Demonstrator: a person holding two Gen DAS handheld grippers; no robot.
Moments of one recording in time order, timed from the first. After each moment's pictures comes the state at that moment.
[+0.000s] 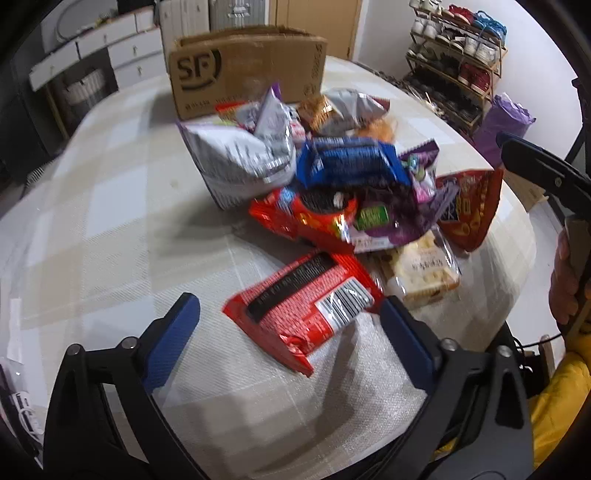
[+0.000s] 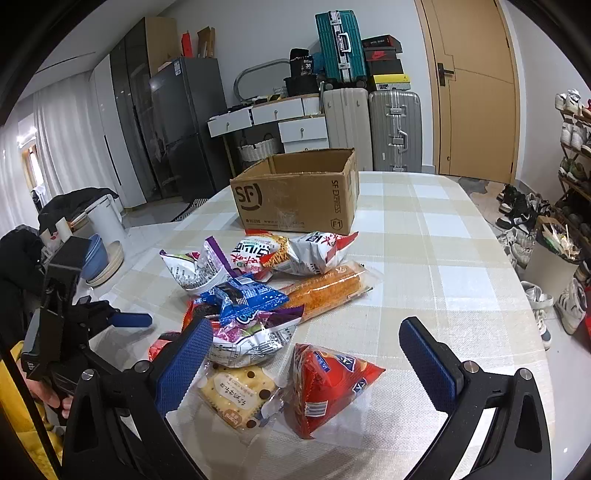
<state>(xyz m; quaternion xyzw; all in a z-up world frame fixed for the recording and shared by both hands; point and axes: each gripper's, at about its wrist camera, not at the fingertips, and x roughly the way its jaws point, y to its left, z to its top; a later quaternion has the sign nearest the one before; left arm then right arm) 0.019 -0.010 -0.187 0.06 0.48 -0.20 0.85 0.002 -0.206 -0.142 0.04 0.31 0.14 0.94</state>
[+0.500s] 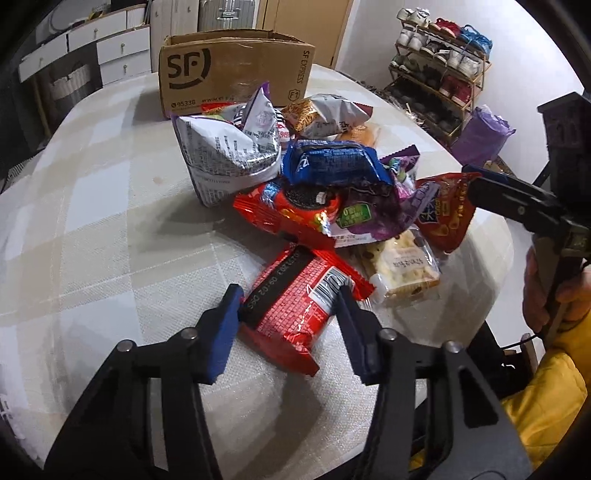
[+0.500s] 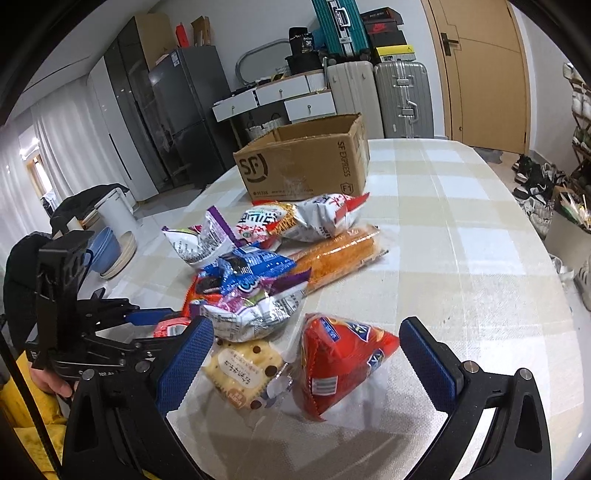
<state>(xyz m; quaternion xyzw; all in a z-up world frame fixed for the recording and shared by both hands) 0.006 0.000 -0.183 0.02 0.47 -0.24 0.85 0.008 -0.210 -0.166 0.07 0.36 0.17 0.91</state>
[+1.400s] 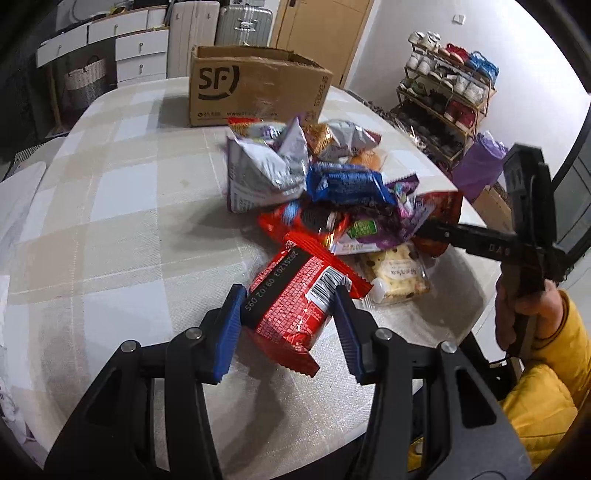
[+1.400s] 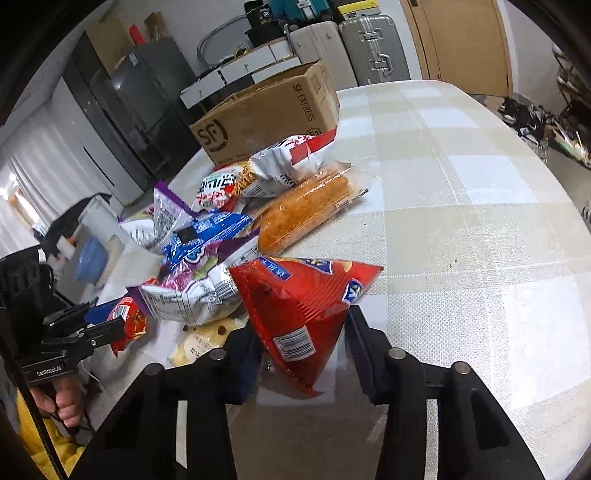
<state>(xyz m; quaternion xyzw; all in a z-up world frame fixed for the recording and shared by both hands) -0.006 0.032 -0.164 -0.02 0.45 -0.22 0.87 0.034 -0.222 -0.211 0.14 0.43 0.15 0.88</state>
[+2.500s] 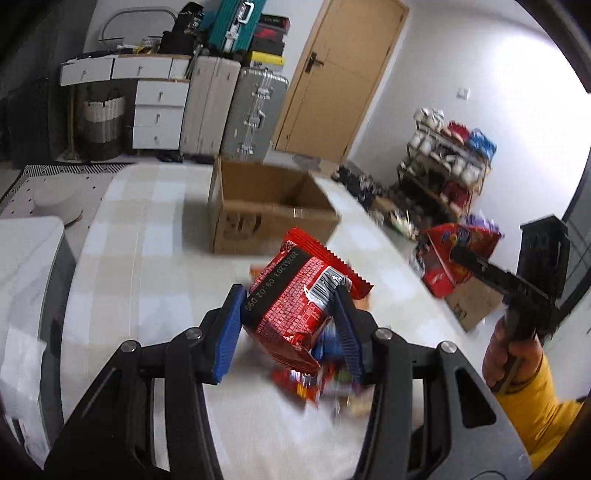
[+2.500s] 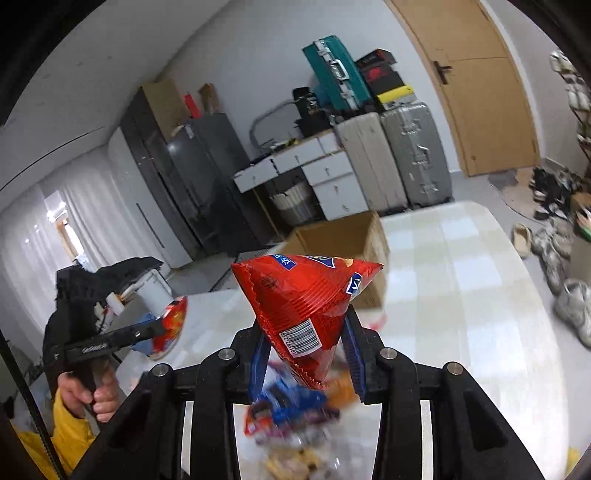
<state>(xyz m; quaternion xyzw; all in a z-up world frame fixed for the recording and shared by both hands) 0.043 0.089 -0.021 -0.11 0.34 -0.22 0.91 0.050 -0.249 -0.048 0.17 0.25 0.23 0.93</state>
